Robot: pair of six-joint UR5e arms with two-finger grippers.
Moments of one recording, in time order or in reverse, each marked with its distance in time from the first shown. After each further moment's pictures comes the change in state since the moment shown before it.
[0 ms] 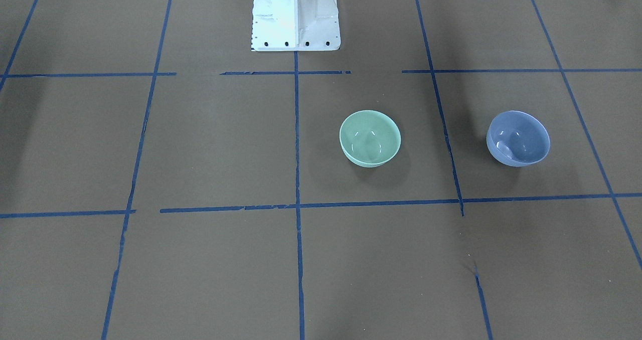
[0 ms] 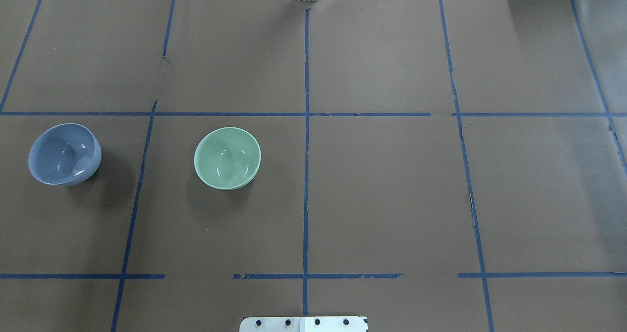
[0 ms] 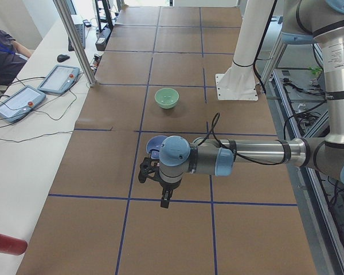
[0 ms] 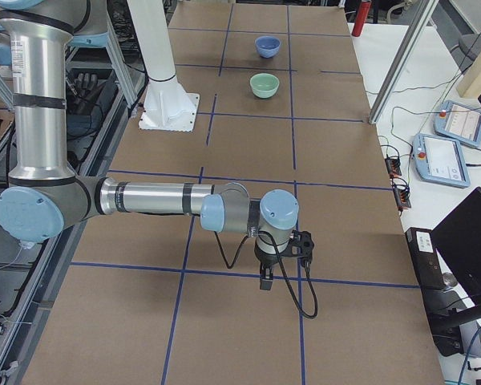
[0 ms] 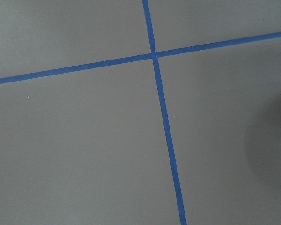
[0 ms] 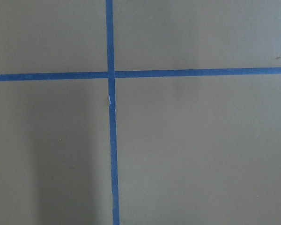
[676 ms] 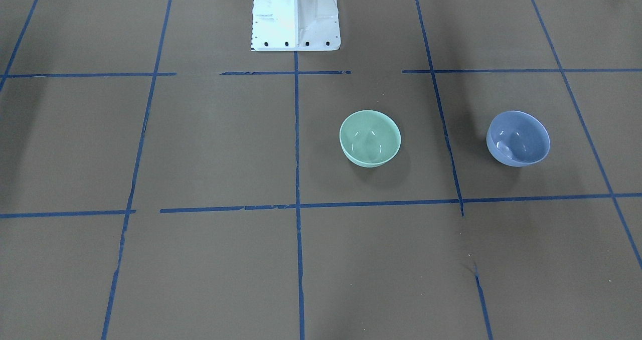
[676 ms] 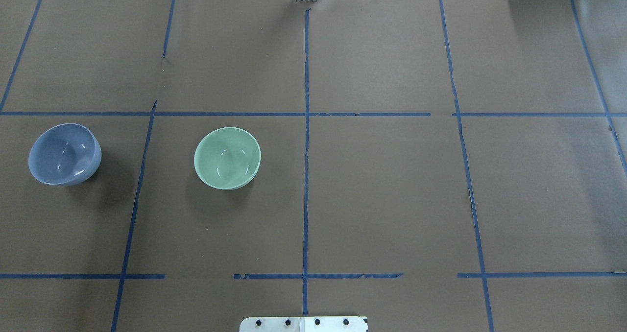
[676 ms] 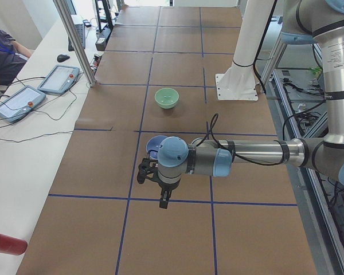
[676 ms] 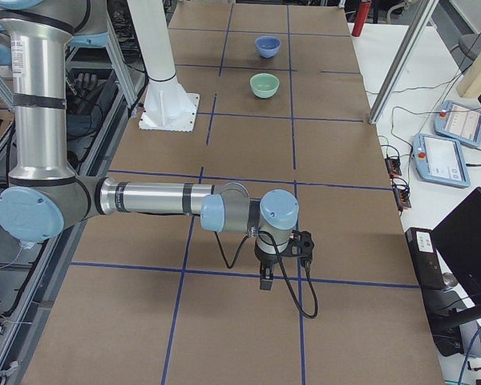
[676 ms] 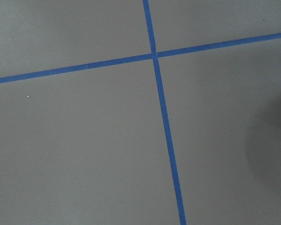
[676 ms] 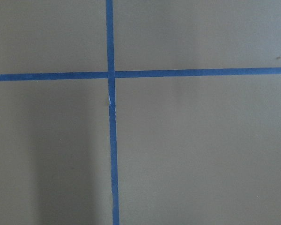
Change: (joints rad) left arm 0.000 -0.017 0.020 -0.002 -0.002 -0.008; right arm 0.000 0.000 0.000 0.000 0.000 -0.001
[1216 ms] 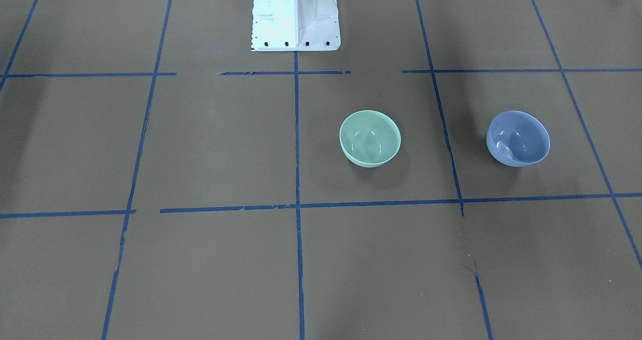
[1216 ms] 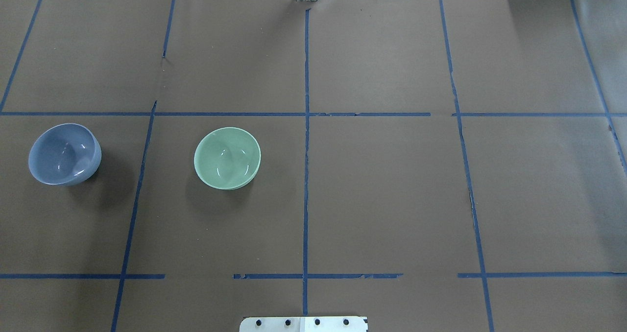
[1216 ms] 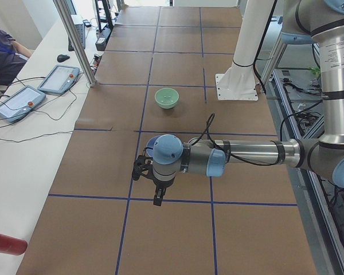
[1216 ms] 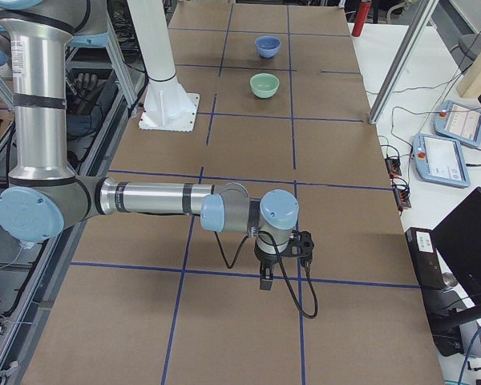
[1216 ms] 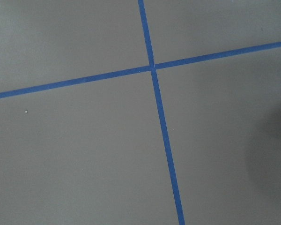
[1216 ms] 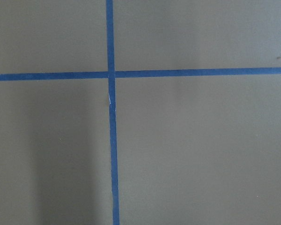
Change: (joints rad) left arm 0.046 -0.027 0.021 -0.099 0.003 -0.092; right arm -0.001 0.000 0.000 0.000 0.000 0.000
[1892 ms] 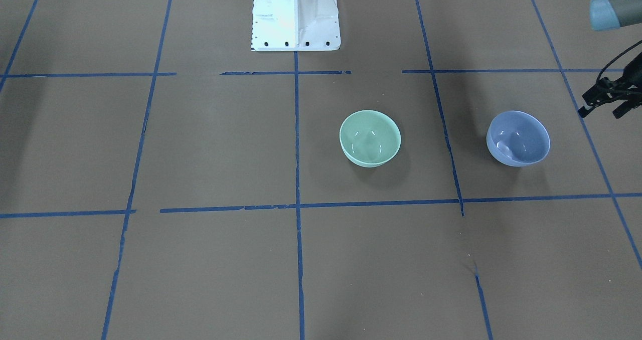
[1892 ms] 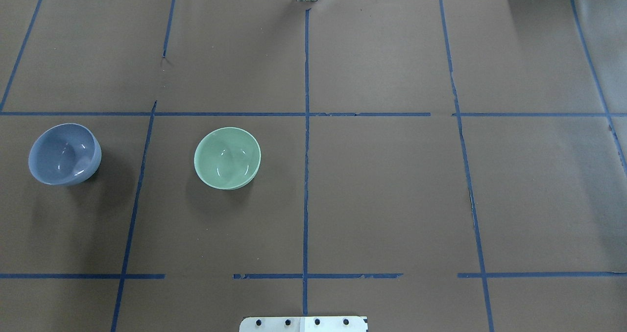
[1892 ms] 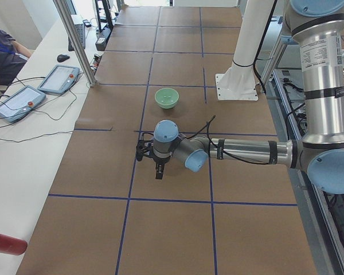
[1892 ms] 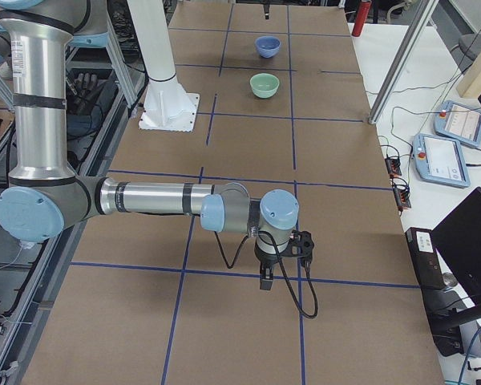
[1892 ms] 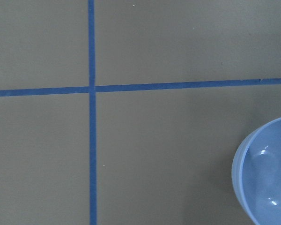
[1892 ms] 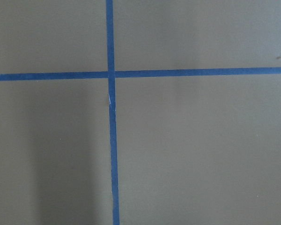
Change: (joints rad) left arm 0.379 -0.020 0.041 -0.420 0.091 -0.727; right arm 0.000 0.000 0.000 0.000 0.000 0.001
